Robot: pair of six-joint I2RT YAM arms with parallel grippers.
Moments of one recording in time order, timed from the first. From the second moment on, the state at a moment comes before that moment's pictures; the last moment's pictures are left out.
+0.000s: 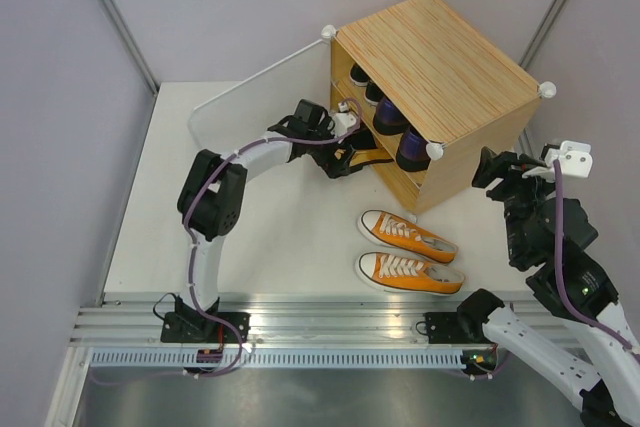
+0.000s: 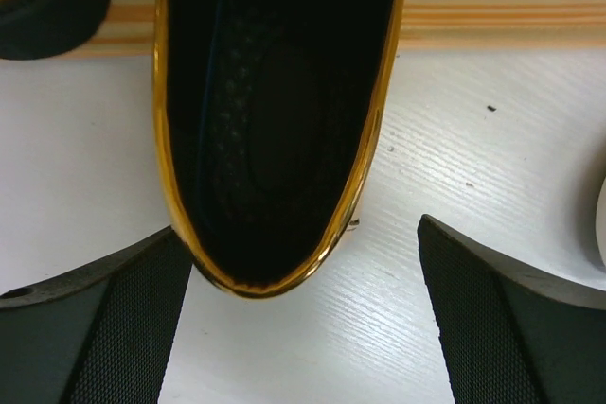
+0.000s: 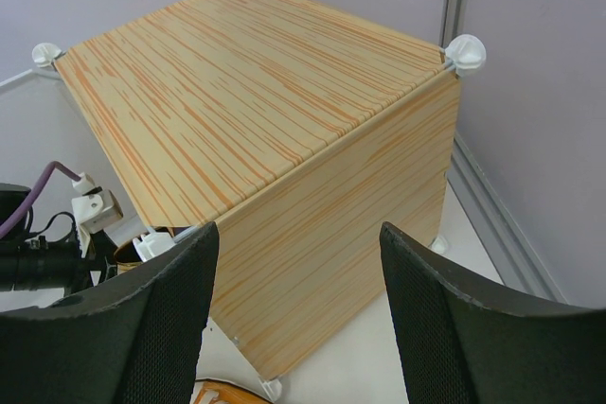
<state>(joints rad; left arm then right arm) -0.52 2.12 1.58 -0.25 0.46 0.35 0.63 0.55 1.04 -0.43 0.77 0.12</state>
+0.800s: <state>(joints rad) -0.55 2.21 1.63 -0.23 0.40 0.36 0.65 0.55 1.02 -0.40 0.79 0.10</state>
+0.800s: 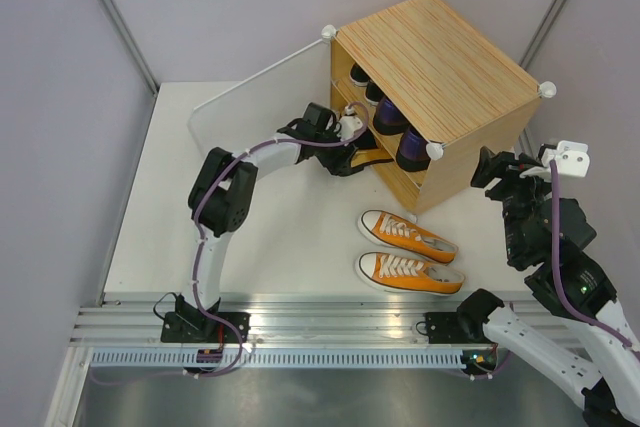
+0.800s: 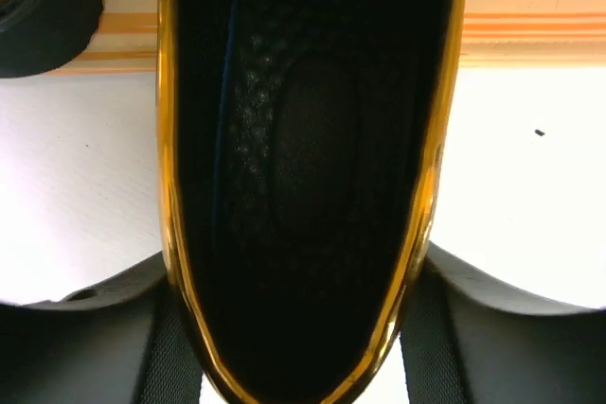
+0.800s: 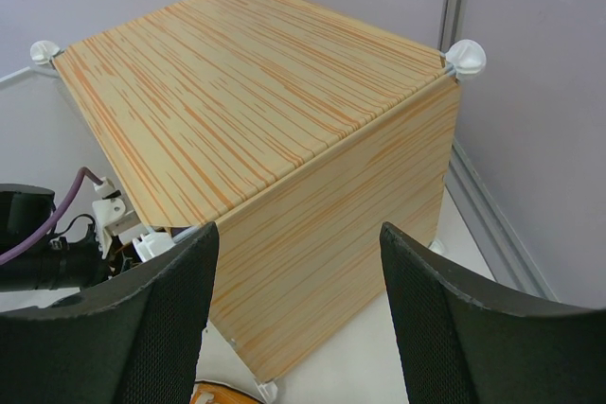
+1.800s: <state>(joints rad) -0.58 2.05 1.53 -0.15 0.28 0.21 0.66 0.54 1.02 -0.40 0.79 0.09</state>
